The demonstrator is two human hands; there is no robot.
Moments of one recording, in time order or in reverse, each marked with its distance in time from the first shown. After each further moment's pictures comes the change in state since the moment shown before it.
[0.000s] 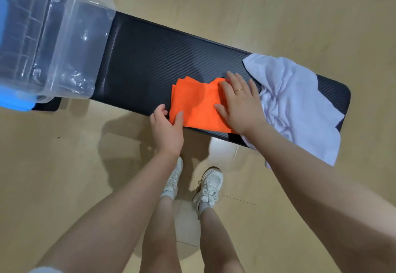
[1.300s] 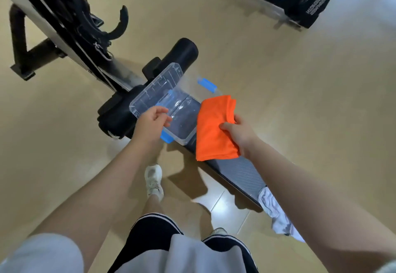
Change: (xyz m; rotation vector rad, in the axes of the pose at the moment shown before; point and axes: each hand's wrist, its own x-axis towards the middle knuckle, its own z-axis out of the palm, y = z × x) left_hand -0.055 0.131 -0.363 -0.343 0.085 0.143; right_hand -0.025 -0.260 -0.252 1.184 -0.192 0.306
